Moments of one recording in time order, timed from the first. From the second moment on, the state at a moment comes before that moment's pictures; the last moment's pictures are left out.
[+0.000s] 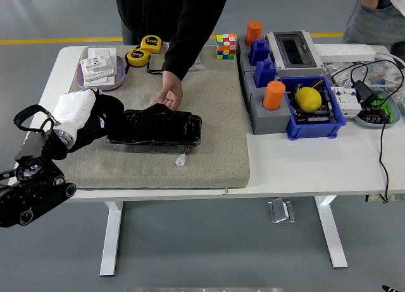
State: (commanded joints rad) left arm -0.70 0.45 -0.40 -1.03 1.72 0.53 0.38; right arm 0.14 -0.30 0.82 0.24 -0.54 0.04 -0.23
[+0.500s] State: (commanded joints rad) left arm -0.76 0.36 -0.30 -1.03 1.70 0.53 0.39; right arm 0.15 -0.31 0.81 0.23 -0.53 0.05 -0.23
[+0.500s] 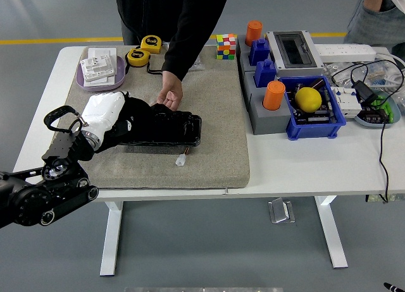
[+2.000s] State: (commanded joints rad) left arm -0.89 0.20 -0.11 -1.06 1.66 0.53 0.41; right arm 0.16 -0.32 0.76 0.24 -0.52 0.05 -0.23
